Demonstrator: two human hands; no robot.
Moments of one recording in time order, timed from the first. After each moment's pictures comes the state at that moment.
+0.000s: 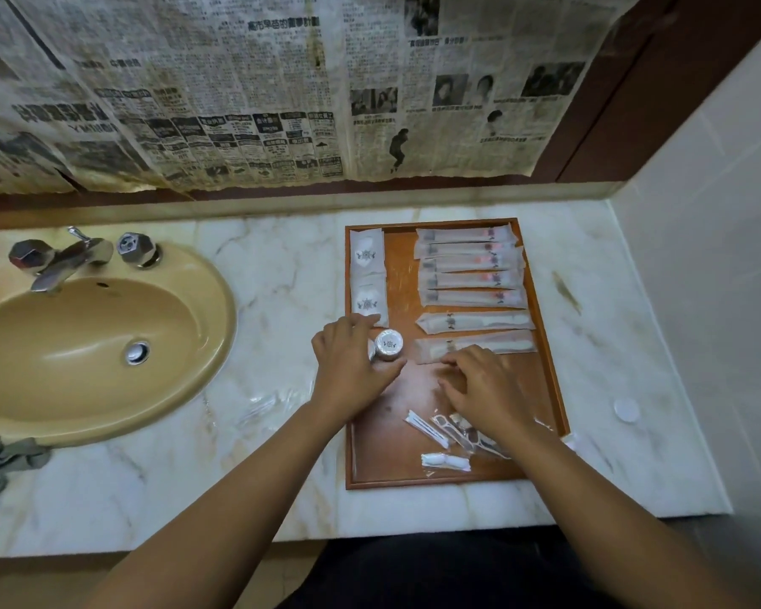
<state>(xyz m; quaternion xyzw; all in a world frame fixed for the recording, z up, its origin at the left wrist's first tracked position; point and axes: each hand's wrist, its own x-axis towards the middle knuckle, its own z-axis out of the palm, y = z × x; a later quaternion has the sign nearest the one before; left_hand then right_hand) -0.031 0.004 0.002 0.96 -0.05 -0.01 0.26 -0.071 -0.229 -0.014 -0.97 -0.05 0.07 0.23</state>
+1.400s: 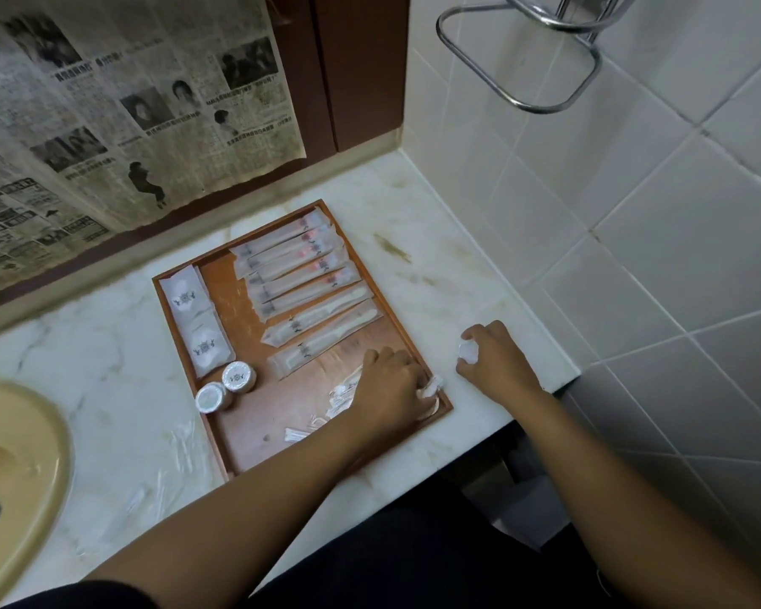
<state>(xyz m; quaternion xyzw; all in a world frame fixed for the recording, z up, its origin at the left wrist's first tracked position) -0.094 -0.233 -0.020 0.89 -0.42 -0.14 0.12 -0.172 -0.426 -0.030 -0.90 0.31 0.13 0.30</state>
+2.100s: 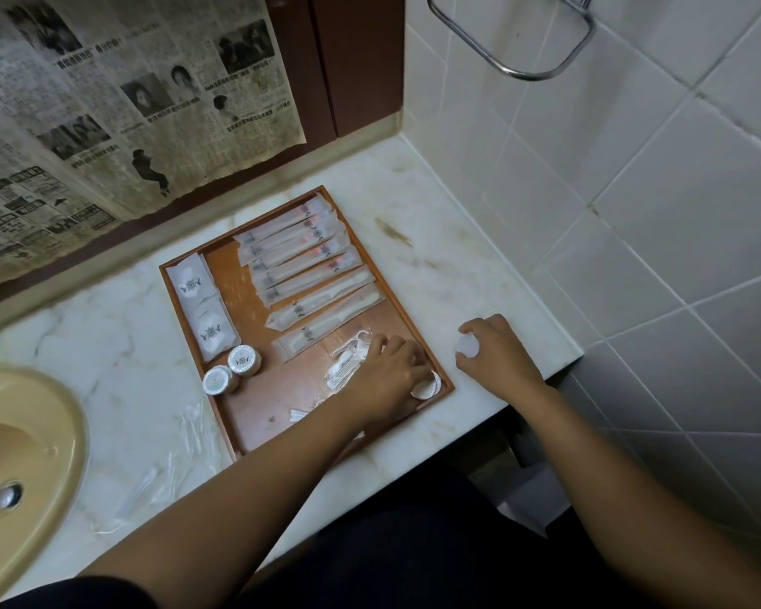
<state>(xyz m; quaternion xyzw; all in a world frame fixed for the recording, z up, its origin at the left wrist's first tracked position) -0.091 -0.211 -0.030 0.81 -0.57 -0.11 0.08 -0.194 -0.414 -0.031 -0.88 0.29 0.09 0.36</state>
